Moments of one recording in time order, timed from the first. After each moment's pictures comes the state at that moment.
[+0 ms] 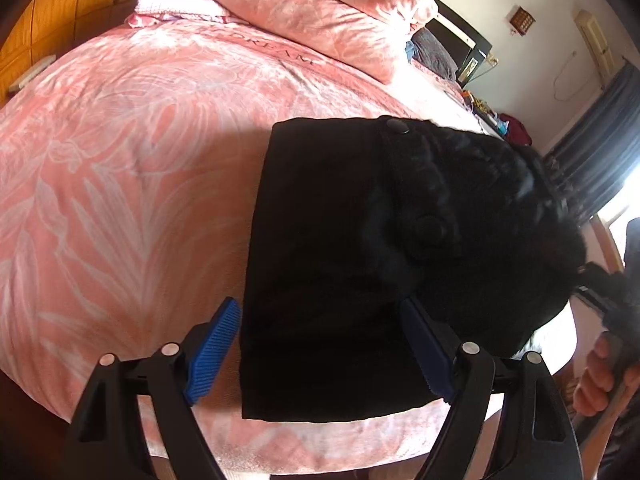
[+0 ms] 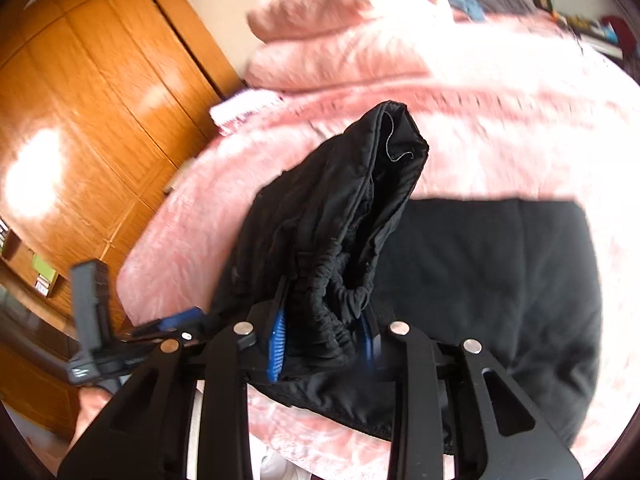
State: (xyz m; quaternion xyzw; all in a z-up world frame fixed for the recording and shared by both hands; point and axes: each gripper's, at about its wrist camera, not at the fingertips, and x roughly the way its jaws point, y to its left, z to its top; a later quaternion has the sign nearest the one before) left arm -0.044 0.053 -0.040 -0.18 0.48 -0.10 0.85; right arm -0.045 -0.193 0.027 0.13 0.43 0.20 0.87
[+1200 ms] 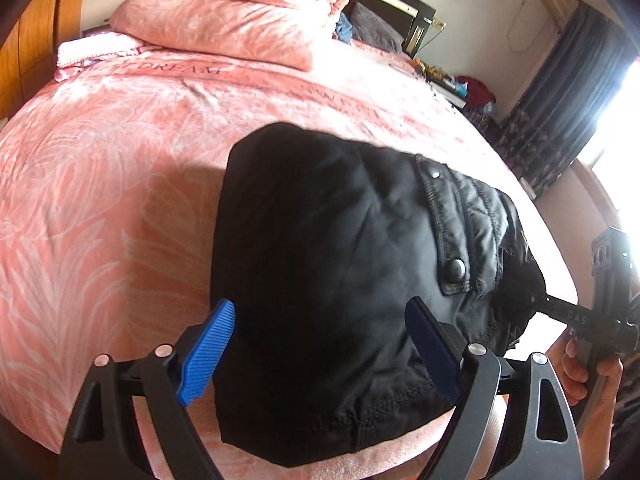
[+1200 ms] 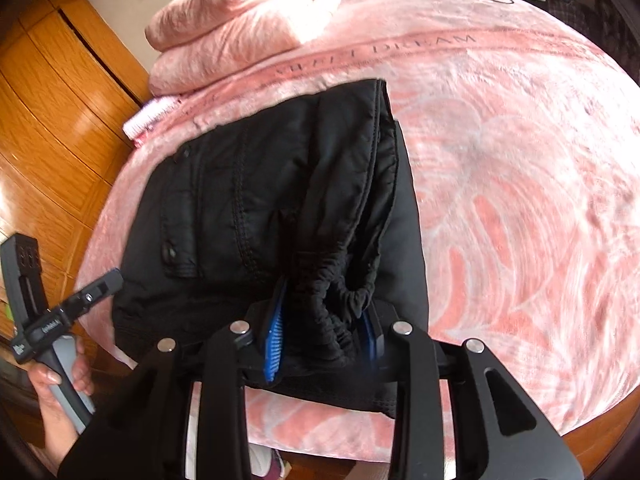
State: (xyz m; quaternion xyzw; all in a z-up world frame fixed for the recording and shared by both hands) left arm -0.024 -0.056 -0.022 -0.10 0.48 -0.16 0.86; right arm -0.077 -0.336 -0.032 0.16 0.50 0.07 0.85
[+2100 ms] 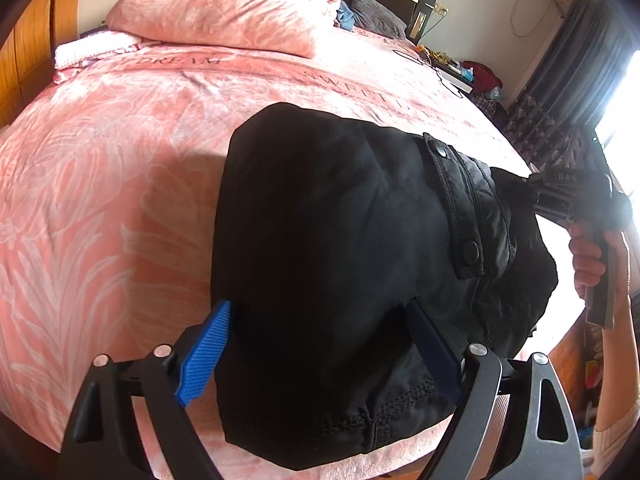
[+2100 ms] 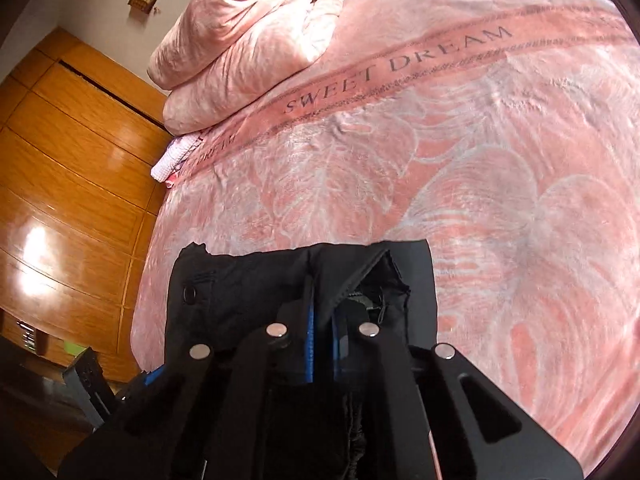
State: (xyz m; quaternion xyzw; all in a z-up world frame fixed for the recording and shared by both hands) left arm -0.021 -0.059 -0.030 -0.08 0.49 -0.16 0.85; right arm 0.033 -0.384 -0.016 0.27 0.49 0.14 0.82
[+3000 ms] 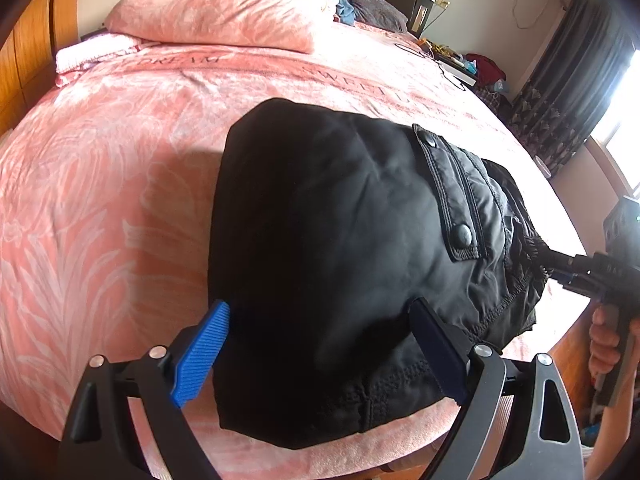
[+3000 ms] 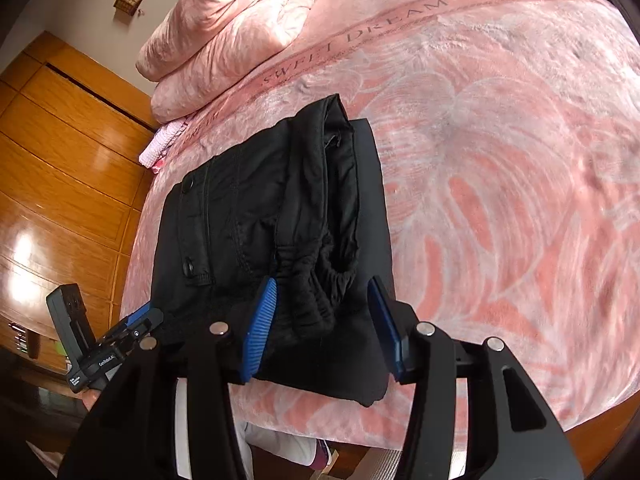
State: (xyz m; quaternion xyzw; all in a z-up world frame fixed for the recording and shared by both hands) left arm -0.031 -0.069 -0.024 -0.06 0.50 -0.15 0.85; right arm -0.079 -0.391 -0.034 0.28 0.51 0.10 0.81
